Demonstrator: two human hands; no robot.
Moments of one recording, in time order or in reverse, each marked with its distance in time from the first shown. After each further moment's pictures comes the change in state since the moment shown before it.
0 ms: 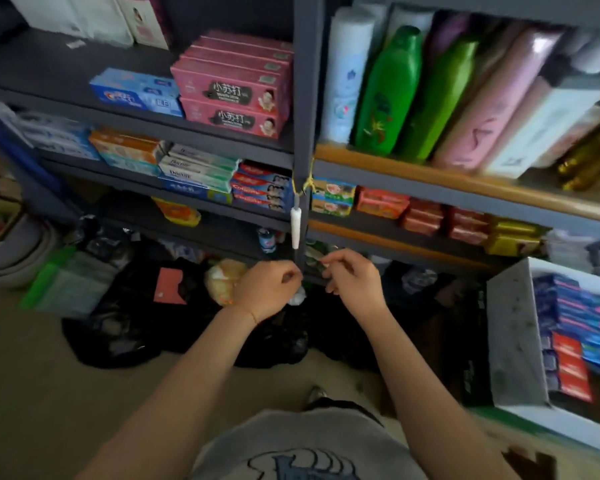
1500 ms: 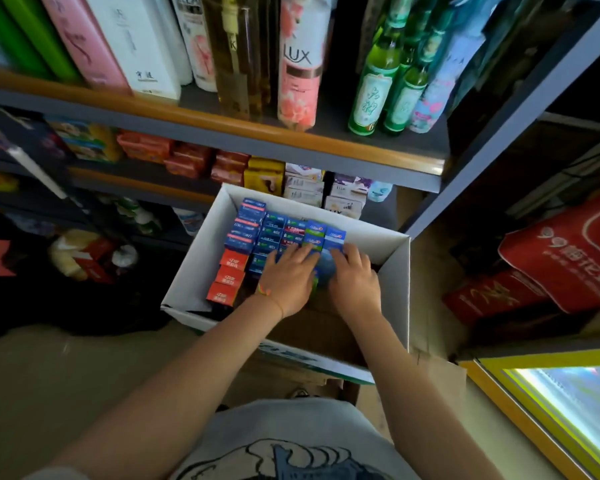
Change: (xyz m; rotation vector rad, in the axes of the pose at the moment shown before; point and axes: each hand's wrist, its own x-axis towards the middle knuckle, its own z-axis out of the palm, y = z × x) left_hand 0.006 0.467 0.421 0.463 -0.153 0.260; right_hand -0.068 0.288 -0.524 -0.900 0.114 -0.186
